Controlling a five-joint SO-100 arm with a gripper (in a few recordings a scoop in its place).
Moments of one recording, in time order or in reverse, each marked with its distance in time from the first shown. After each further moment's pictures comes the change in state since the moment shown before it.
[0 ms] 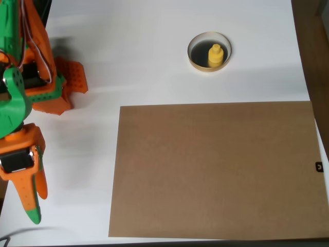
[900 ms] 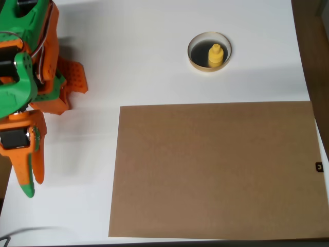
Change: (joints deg) arm 4.6 38.9 19.4 12.3 5.1
